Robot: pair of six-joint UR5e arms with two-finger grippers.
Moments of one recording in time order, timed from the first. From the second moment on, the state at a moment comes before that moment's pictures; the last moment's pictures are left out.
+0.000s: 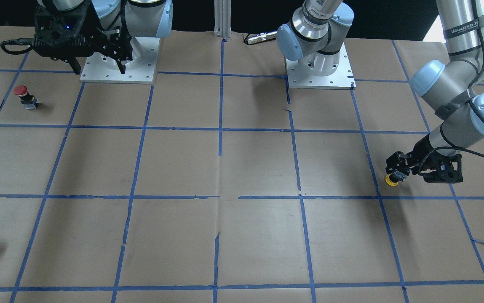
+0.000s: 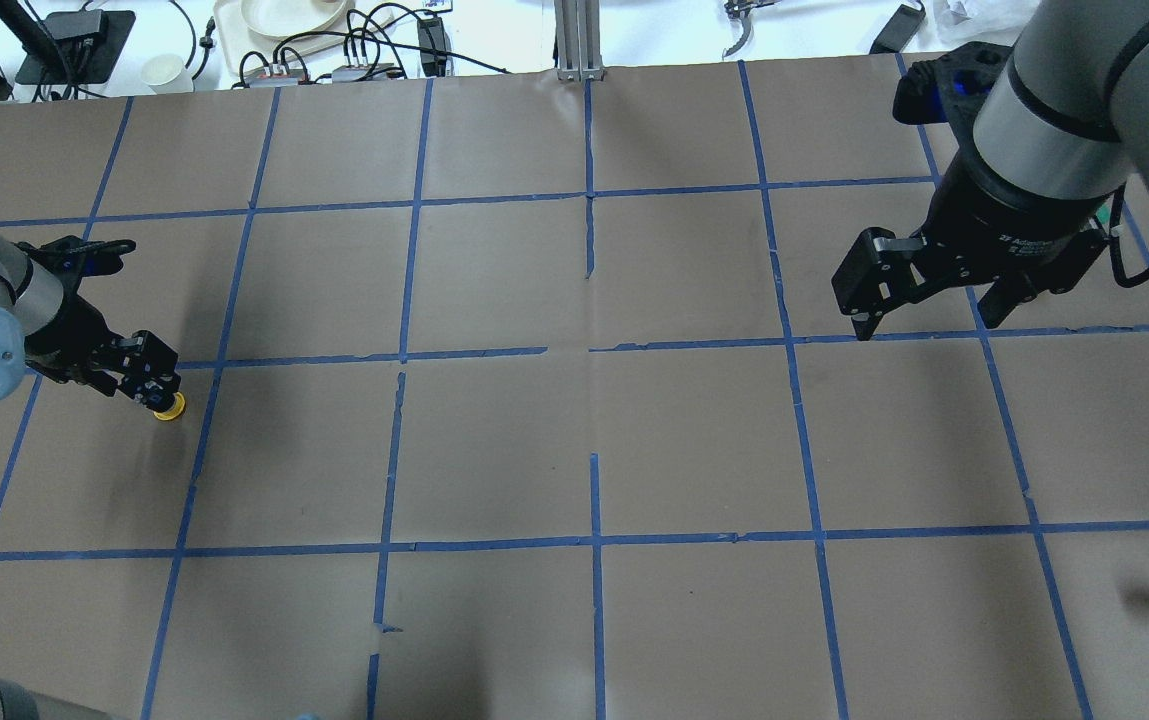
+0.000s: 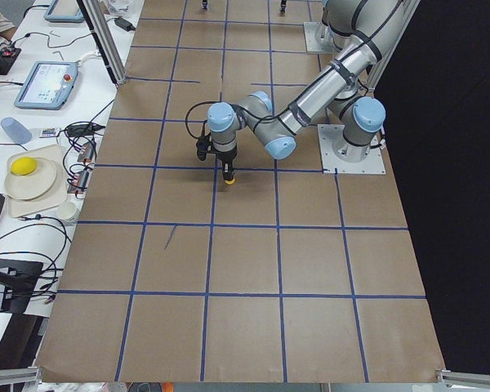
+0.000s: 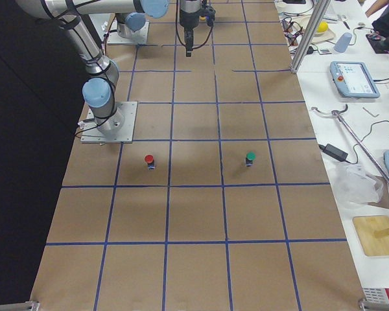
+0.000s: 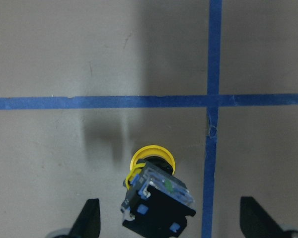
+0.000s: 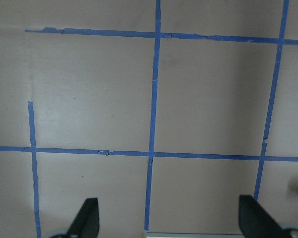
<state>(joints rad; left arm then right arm) -1.01 -1.84 -1.96 -0.97 1.57 0.56 1.56 -1.75 1.70 -1.47 -1.58 -0.07</state>
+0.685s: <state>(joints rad) -1.03 -1.82 -1.96 -0.94 1.57 0.53 1.56 -1.75 1.69 -1.47 -1.50 0.14</state>
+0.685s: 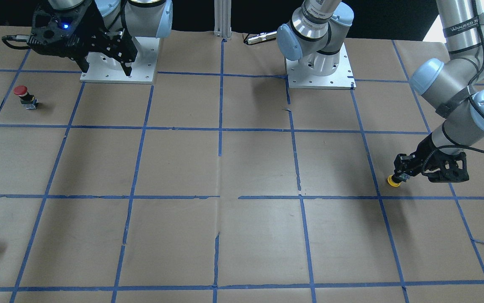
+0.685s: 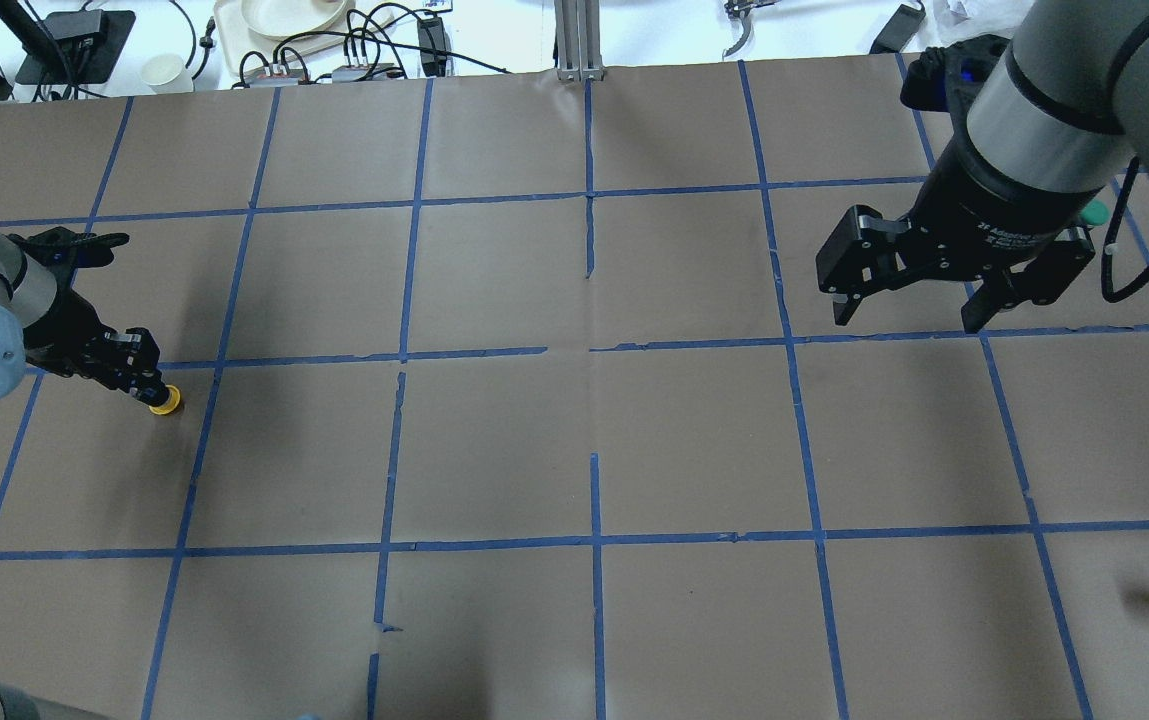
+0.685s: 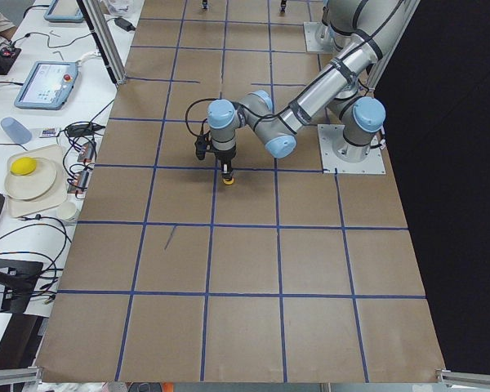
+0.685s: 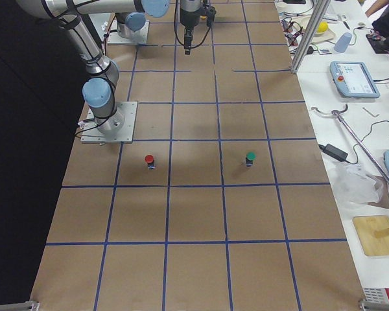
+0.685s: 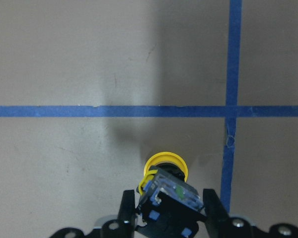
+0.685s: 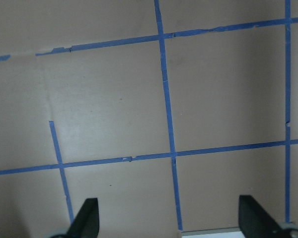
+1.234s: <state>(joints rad) -1.21 -1.78 -1.95 -0.96 1.12 0.20 1.56 -1.70 1.65 -1.52 -1.21 0.54</state>
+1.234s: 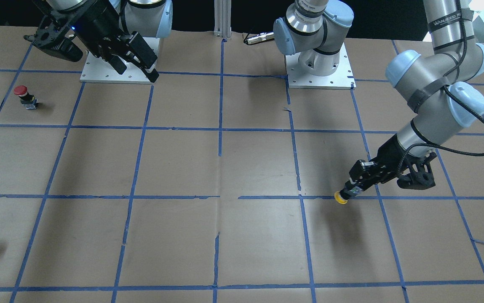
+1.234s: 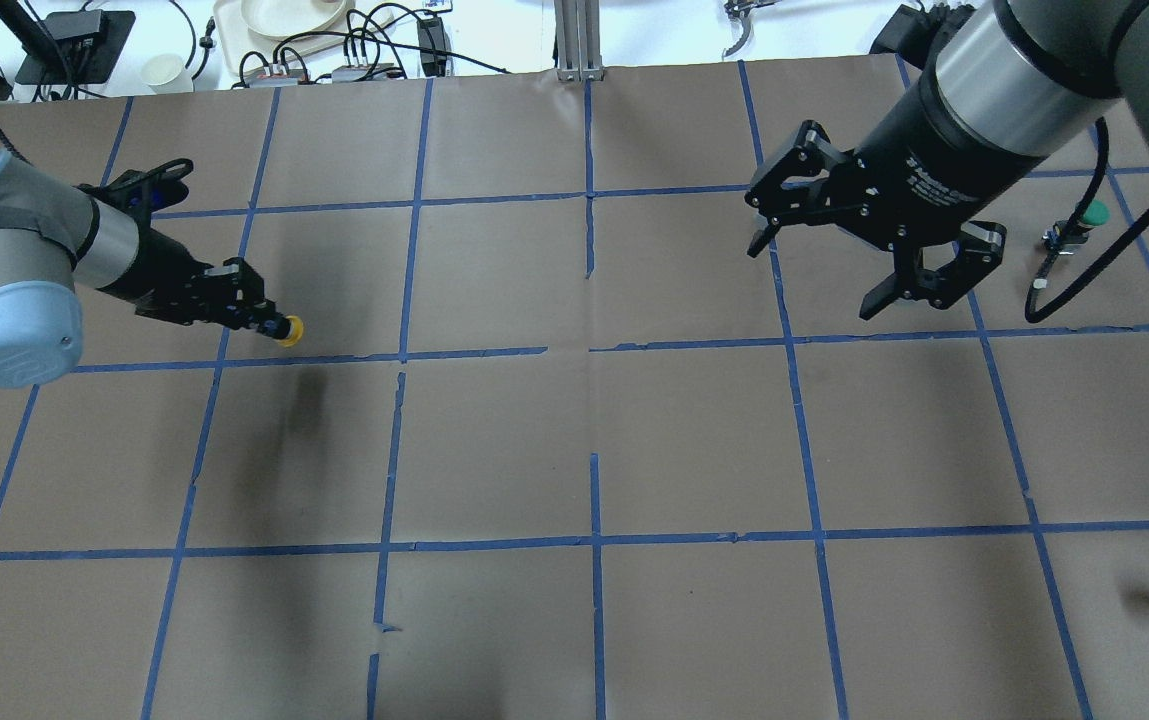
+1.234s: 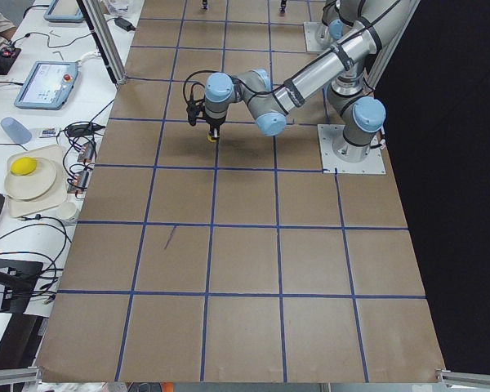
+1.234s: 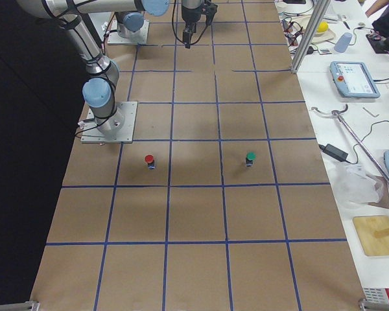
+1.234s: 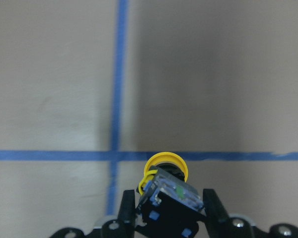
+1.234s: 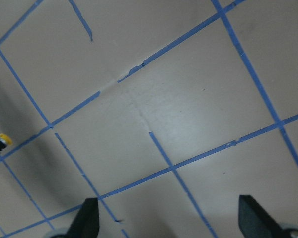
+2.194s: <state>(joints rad) -1.52 -1.72 -1.97 -0.93 0.17 -0.20 1.42 -1.65 1.62 -1.54 -0.77 0.86</state>
